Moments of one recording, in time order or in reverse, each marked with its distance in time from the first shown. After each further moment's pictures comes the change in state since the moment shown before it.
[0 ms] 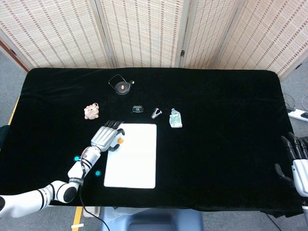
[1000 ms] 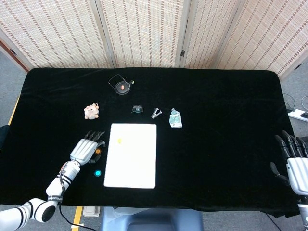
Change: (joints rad) left arm 0.172 0.072 0.146 -0.013 0.165 0.148 -0.093; right arm 0.016 0.000 0.000 -0.016 -0.016 -0.012 -0.017
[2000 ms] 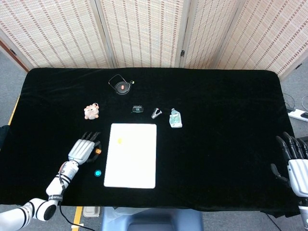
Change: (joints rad) left arm 0.023 -0.054 -0.008 0.108 0.006 -0.018 -0.051; right arm -0.011 0.002 -0.006 -0.012 -0.006 0.016 -0.006
